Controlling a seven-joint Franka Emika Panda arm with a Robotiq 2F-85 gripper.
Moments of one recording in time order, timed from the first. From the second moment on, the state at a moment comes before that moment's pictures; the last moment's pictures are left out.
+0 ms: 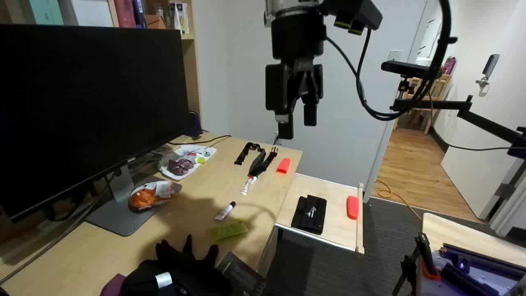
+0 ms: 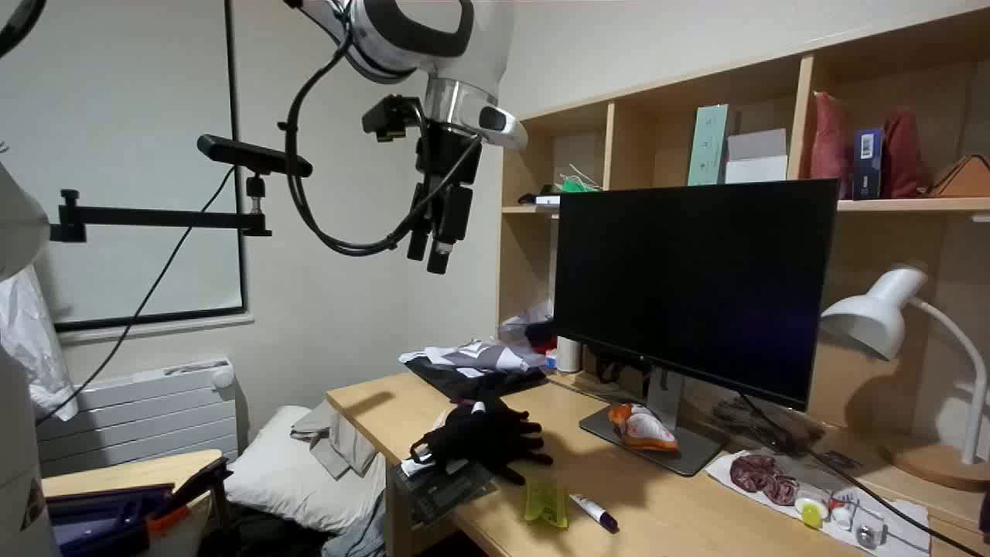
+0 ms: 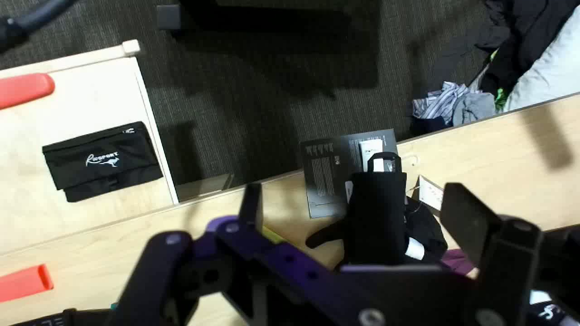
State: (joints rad) arm 0.05 -0.31 0.03 -2.31 0.11 1.82 0.06
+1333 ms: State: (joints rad) arm 0.01 0.05 -0.02 -2.41 -0.09 2.41 0.03
